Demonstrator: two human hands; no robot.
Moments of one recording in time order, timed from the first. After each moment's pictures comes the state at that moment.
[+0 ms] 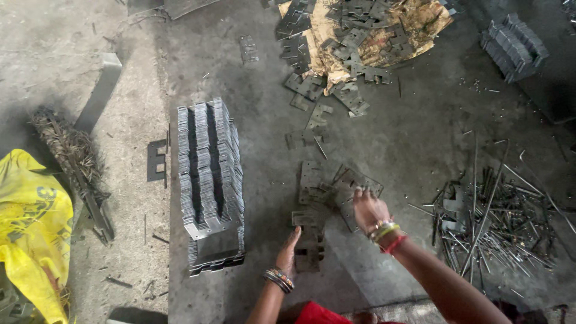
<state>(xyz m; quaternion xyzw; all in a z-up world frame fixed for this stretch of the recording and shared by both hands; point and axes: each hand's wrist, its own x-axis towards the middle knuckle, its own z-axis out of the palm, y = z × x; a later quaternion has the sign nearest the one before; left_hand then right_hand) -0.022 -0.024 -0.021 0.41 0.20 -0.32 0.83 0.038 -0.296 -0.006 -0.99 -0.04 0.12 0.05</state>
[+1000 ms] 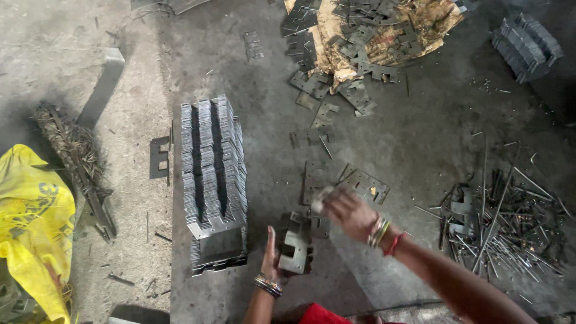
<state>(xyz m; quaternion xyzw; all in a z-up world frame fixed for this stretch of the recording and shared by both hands) -0.020 0.011 0.008 0.33 0.28 -0.36 0.83 0.045 -0.265 0.034 -0.91 -0.40 -0.10 0.04</state>
